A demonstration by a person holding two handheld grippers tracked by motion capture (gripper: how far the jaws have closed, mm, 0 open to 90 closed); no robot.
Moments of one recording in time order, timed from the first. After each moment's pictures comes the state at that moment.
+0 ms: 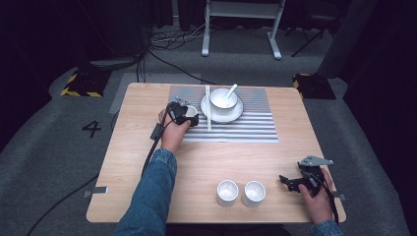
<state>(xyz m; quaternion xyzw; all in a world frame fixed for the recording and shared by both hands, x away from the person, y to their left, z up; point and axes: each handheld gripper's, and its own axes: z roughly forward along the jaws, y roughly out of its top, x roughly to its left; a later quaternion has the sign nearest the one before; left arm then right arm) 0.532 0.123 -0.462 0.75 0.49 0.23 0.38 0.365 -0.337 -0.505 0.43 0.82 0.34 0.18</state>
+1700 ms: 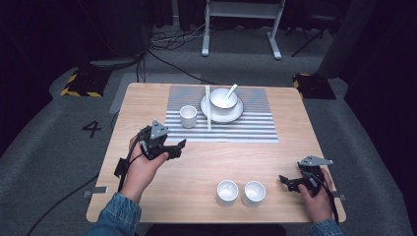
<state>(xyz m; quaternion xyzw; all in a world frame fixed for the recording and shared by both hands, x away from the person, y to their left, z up) 0.372 0.168 -0.400 0.78 0.42 0.22 0.41 0.365 -0.337 -0.505 0.43 0.82 0.34 0.18</state>
